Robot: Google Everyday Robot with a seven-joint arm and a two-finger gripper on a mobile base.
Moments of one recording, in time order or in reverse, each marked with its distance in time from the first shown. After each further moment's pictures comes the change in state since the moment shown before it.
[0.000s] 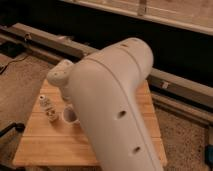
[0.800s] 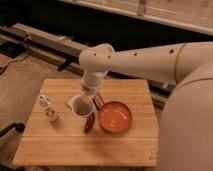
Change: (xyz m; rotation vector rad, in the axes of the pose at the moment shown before) arm 0.085 -0.015 -0.107 -0.112 -0.274 -0.028
